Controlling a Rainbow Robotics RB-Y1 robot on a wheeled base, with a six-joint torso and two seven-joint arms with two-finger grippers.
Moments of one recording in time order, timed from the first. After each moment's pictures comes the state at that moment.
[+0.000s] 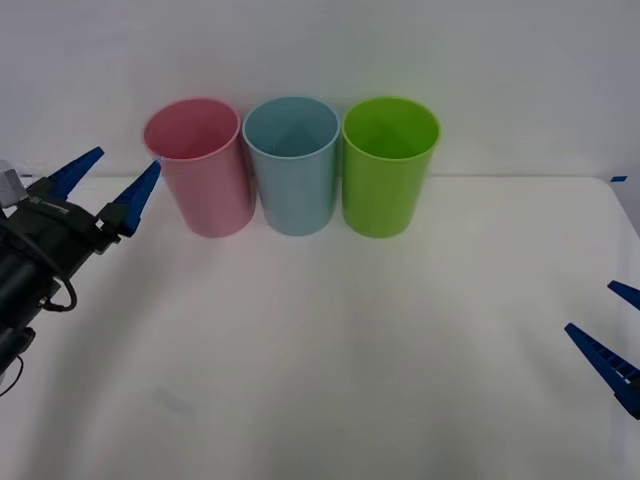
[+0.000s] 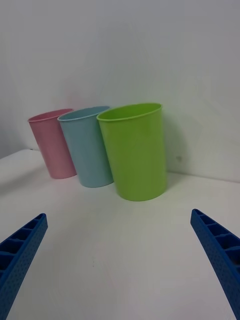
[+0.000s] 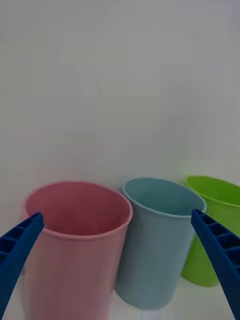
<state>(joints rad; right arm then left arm) 0.35 -0.40 -0.52 -1.66 0.96 -1.22 0.00 0.07 0.46 0.21 -1.80 -1.03 -0.57 0.18</state>
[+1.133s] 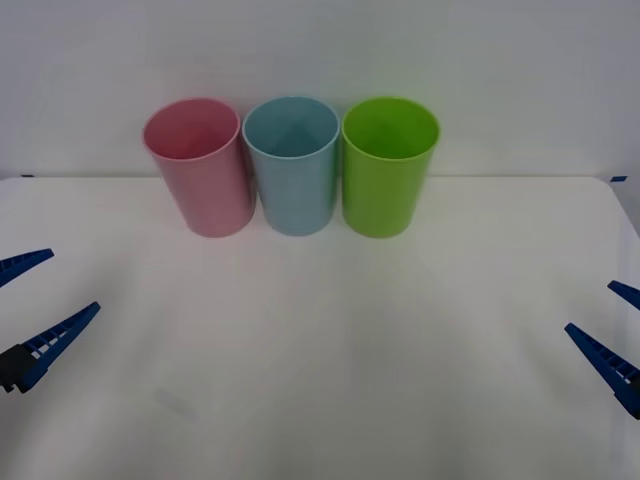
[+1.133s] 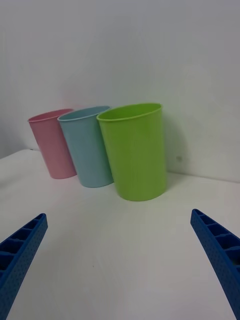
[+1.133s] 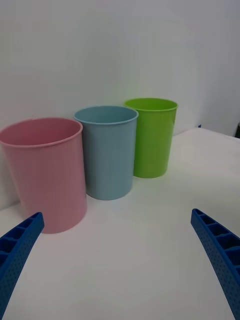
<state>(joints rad) 0.35 -0.40 -0.52 -1.66 0.96 -1.22 0.00 0.34 0.50 0.54 -1.80 -1.04 -1.18 0.07</state>
